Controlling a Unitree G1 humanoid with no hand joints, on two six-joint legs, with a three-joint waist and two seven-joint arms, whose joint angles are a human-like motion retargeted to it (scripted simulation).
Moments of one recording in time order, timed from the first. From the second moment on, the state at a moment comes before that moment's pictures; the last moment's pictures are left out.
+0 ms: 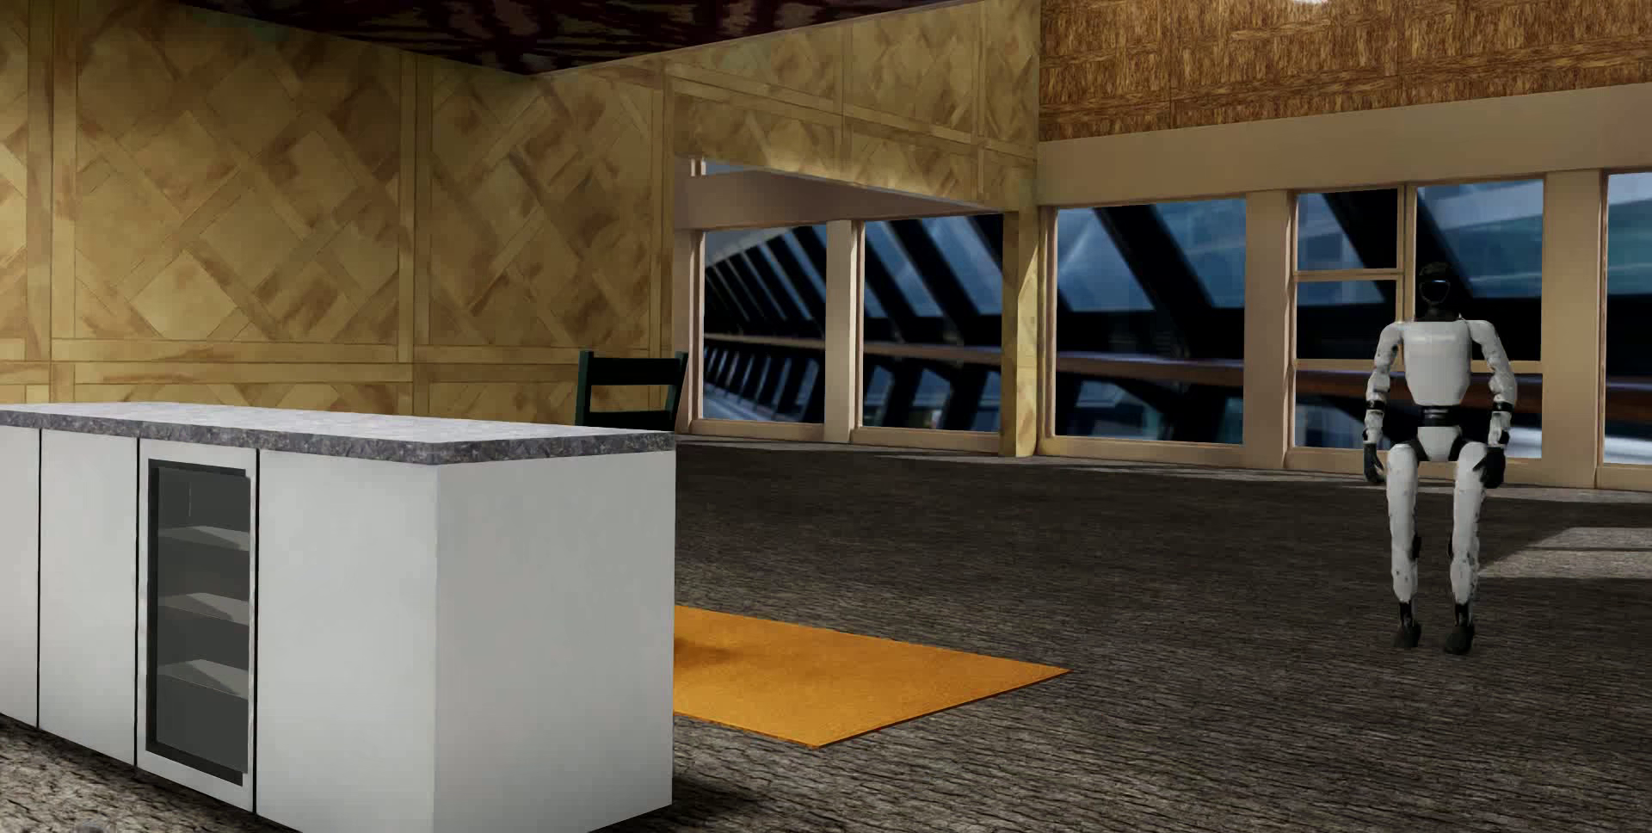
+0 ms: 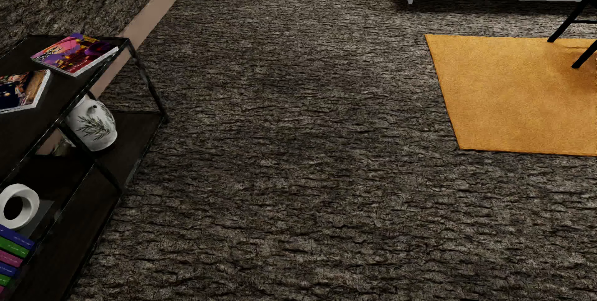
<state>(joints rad) -0.07 0.05 0.00 -0.16 -0.05 -0.04 0.00 0.00 0.01 0.45 0.22 0.21 0.23 -0.15 -0.04 0.35 -0.33 0.00 0.00 -0.63 0.50 0.87 0.91 0.00 0.00 0.00 0.00 0.00 0.00</state>
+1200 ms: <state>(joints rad) -0.61 0.30 0.21 -0.07 -0.10 -0.13 0.00 0.00 0.10 0.64 0.65 0.31 0.20 0.24 -0.25 0.38 -0.37 0.00 0.00 -0.67 0.40 0.89 0.76 0.00 0.00 0.00 0.00 0.00 0.00</state>
